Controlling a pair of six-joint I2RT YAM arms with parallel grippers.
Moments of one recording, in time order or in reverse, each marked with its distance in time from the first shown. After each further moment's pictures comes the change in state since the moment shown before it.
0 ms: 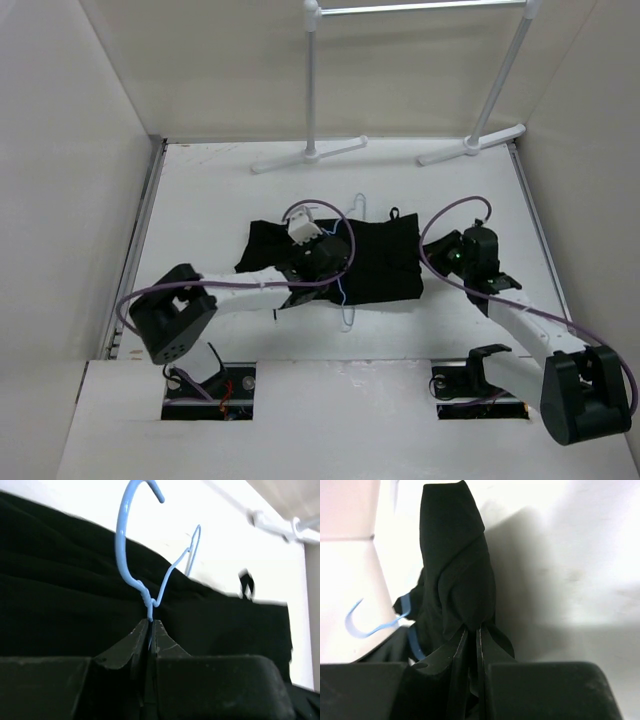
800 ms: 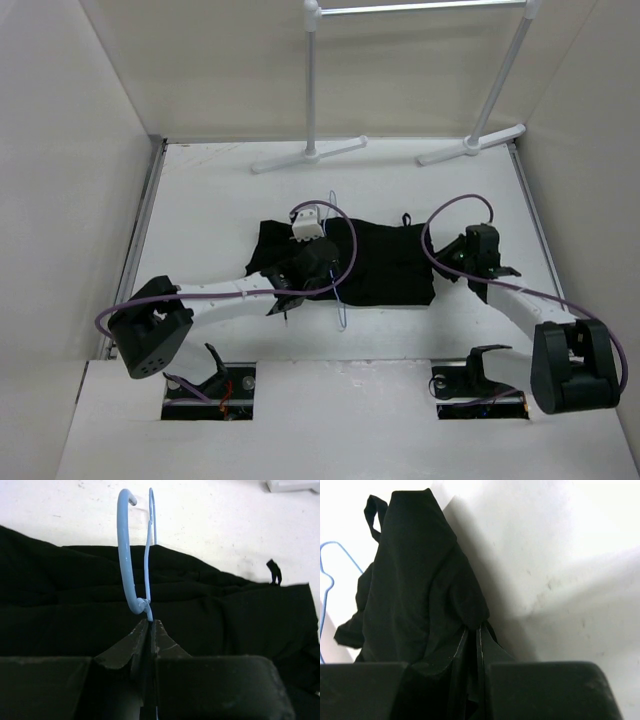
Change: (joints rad) left arm 0.013 -0.177 -0.092 -0.021 0.048 0.381; right arm -0.108 0.112 0.011 -0.119 0.069 -0.126
